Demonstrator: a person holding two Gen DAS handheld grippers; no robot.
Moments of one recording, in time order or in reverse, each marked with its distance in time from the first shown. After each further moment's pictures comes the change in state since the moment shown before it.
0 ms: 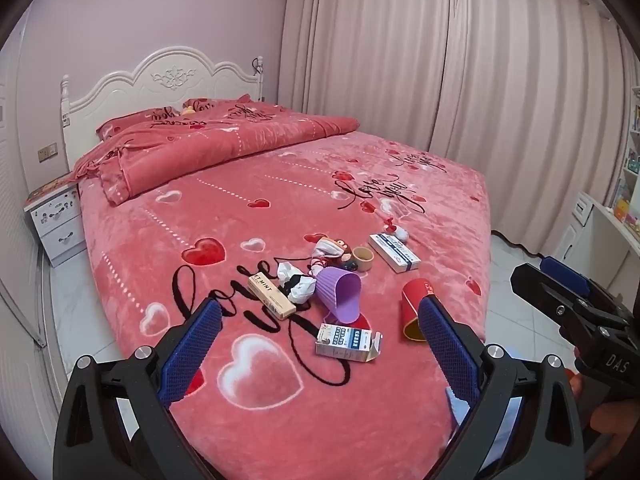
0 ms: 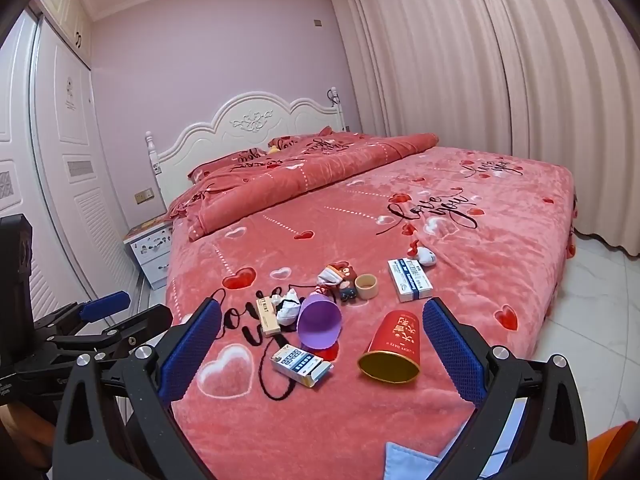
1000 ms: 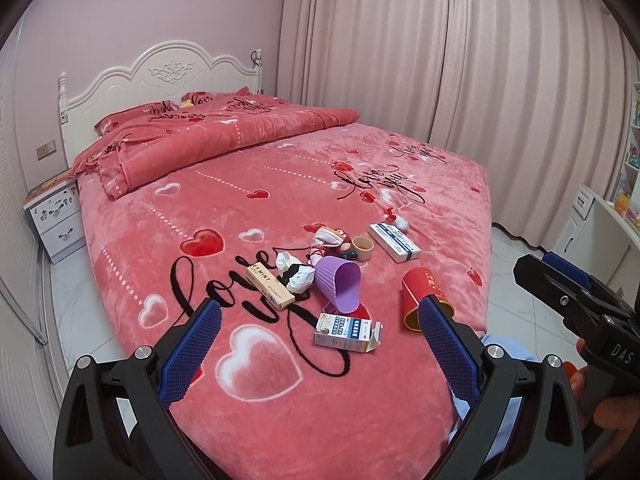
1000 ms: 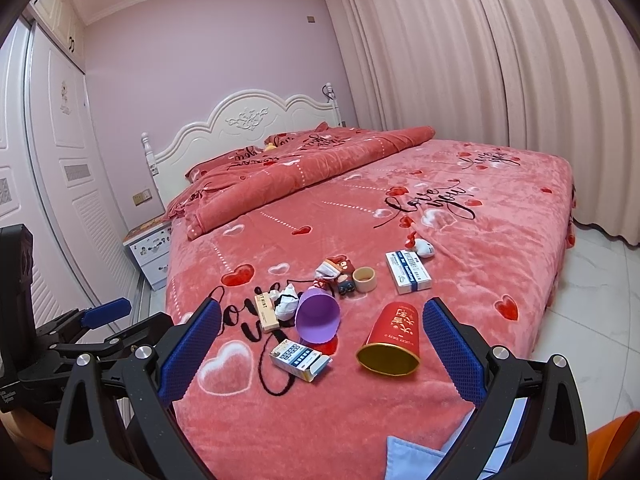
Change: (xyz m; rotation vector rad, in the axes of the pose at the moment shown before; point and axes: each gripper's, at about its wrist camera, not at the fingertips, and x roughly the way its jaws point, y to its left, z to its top) left arm 0.003 0.002 -0.010 0.004 -0.014 -0.001; right arm 0.000 -0.002 -0.004 0.025 0.018 -0.001
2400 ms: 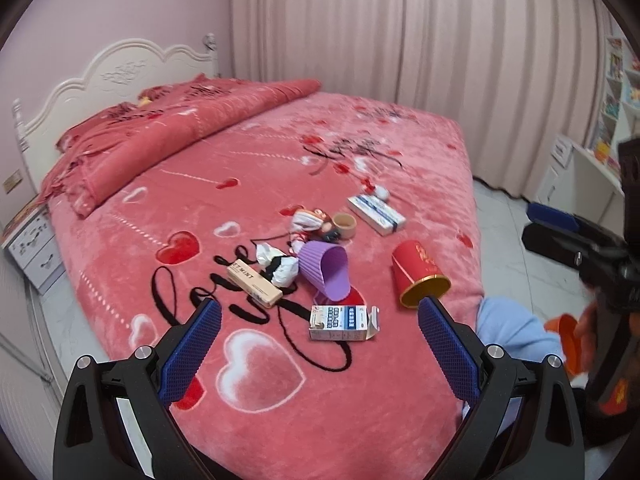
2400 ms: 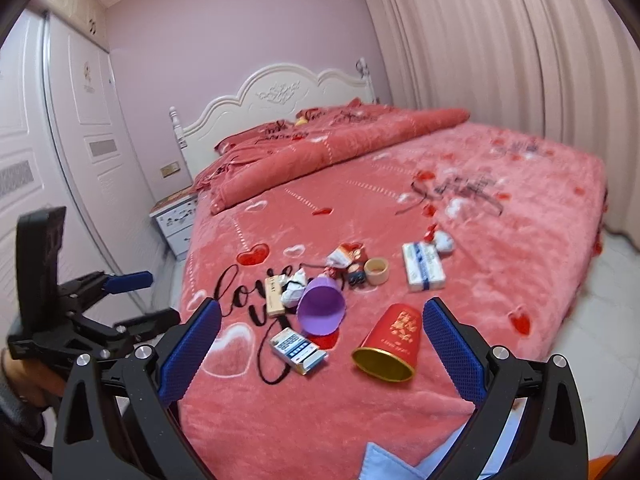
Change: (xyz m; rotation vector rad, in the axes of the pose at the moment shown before) left arm 0.022 -0.007 0.020 0.210 0.055 -0.051; right arm 0.026 -0.037 0.026 -0.030 0.128 0.146
